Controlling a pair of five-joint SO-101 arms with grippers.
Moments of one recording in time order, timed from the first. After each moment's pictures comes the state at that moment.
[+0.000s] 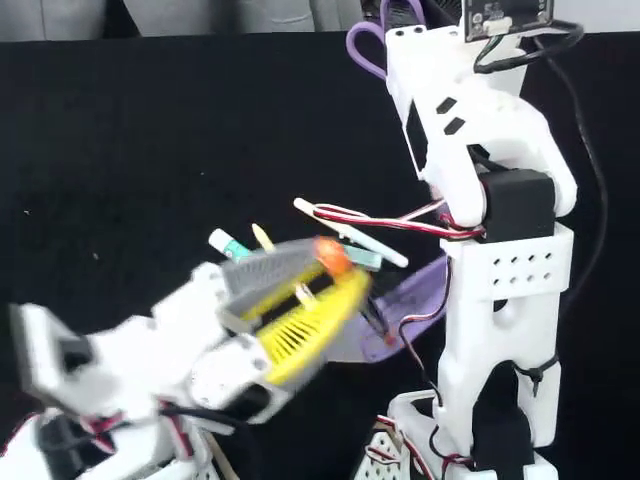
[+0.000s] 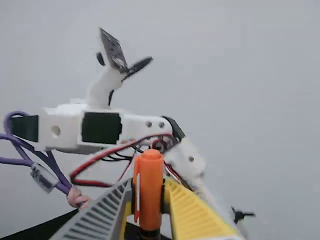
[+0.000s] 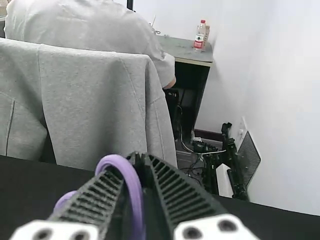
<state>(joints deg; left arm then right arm) 56.0 -87.0 47.1 26.1 10.2 -5.8 -21.2 -13.9 51.2 7.3</state>
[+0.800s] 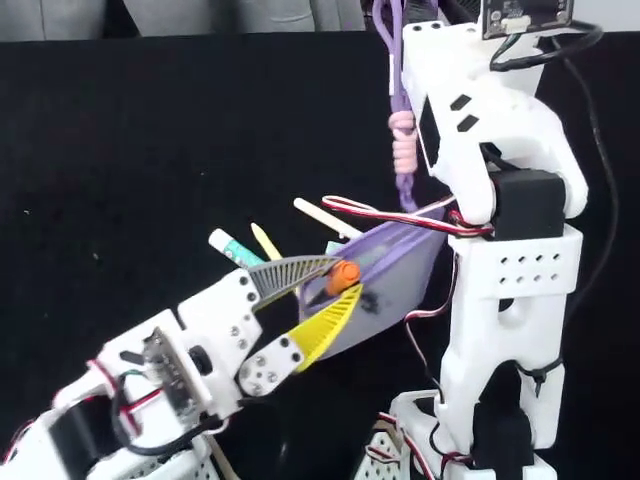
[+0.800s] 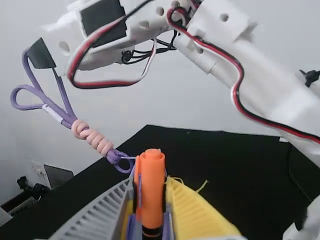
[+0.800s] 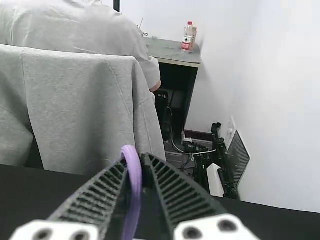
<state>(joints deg) 49.9 -86.5 49.5 44.5 -11.1 -3.2 -21.2 -13.9 50.5 7.3</state>
